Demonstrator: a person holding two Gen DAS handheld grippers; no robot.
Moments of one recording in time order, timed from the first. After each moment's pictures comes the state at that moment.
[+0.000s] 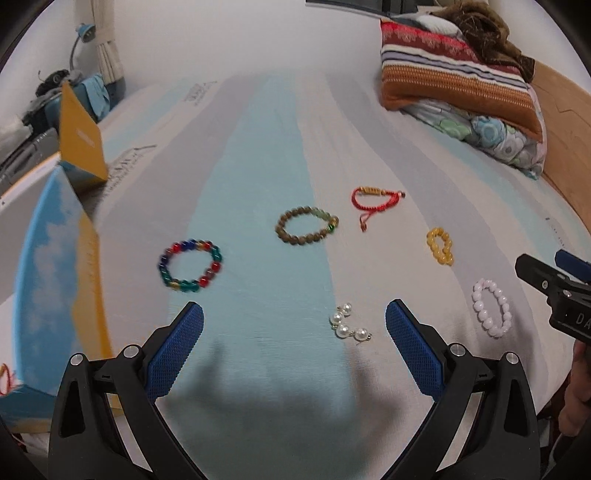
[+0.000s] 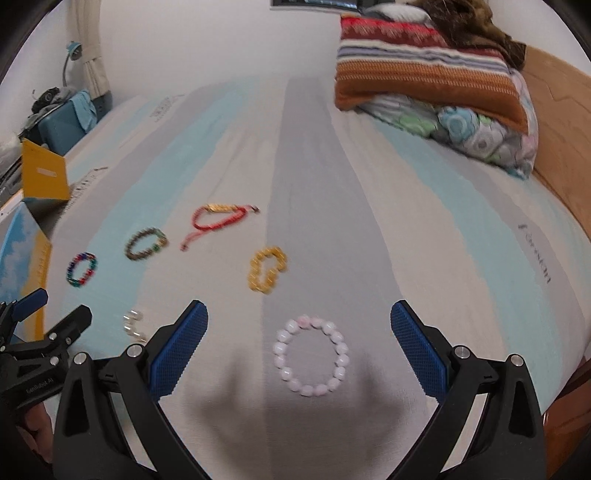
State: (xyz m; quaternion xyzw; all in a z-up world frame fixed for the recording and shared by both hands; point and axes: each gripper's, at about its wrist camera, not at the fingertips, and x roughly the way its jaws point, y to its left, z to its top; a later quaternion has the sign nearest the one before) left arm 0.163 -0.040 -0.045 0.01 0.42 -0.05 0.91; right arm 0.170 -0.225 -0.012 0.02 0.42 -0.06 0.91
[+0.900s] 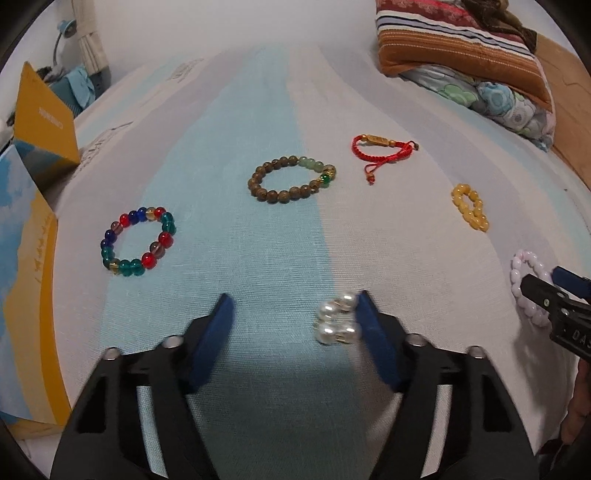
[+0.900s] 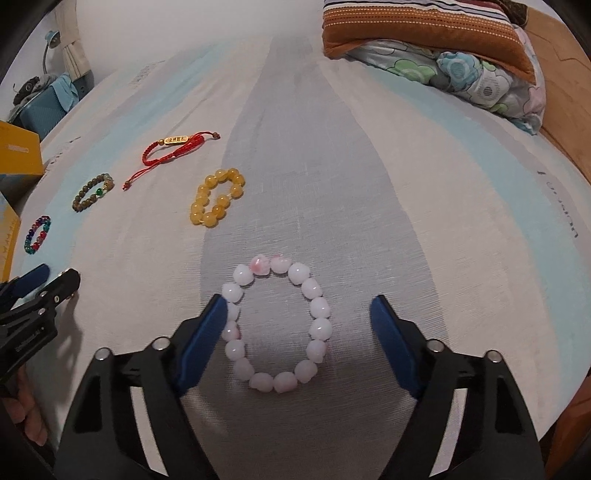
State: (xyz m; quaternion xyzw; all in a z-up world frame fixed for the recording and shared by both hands) left arm 0.188 -0.058 -0.104 0.03 0.45 -0.05 0.89; right arm 0.180 -0.255 -0.091 0.04 0.47 -0.06 0.88
